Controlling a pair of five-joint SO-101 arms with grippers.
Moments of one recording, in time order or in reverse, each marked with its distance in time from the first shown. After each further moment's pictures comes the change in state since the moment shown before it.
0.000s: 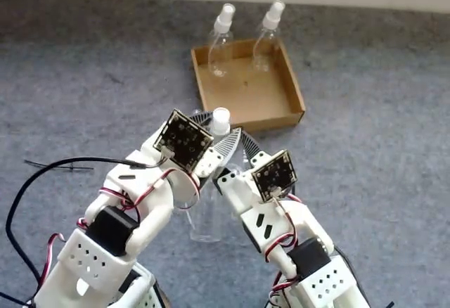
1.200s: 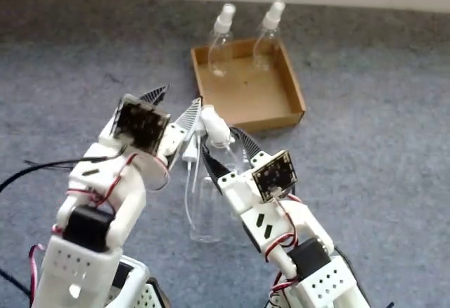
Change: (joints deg) left arm -12.3 -2.1 -4.0 1.1 -2.2; right arm 0.0 -0.2 0.0 0.0 0.0
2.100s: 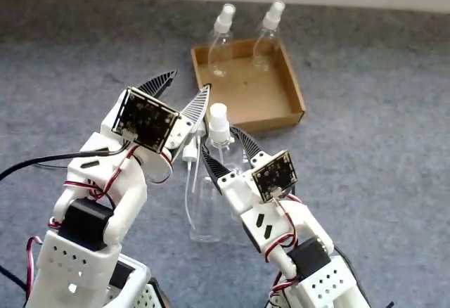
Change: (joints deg) left arm 3.0 4.7 -7.9 -0.7 -3.4; right arm -0.1 0.0 0.0 0.0 -0.1
